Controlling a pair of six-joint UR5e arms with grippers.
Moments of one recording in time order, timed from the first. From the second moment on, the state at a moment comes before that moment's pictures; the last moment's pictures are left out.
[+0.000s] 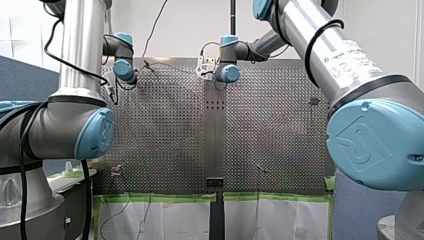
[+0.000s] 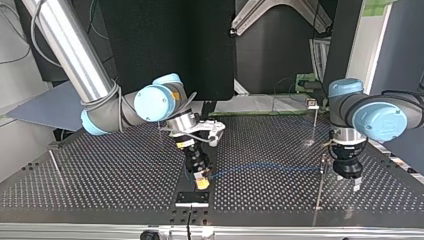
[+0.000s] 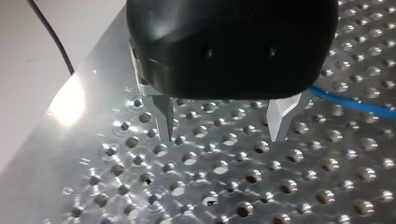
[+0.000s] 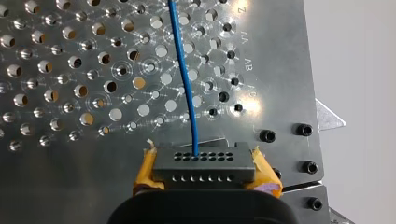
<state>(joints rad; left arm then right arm) 0.14 -1.75 -1.59 -2.91 -1.64 -1.90 2.27 -0.91 0.95 -0.23 1.52 1.69</state>
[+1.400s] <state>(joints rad) 0.12 -1.44 -1.75 -3.18 -1.53 -1.92 2.28 -0.91 0.95 -0.22 1.52 1.69</state>
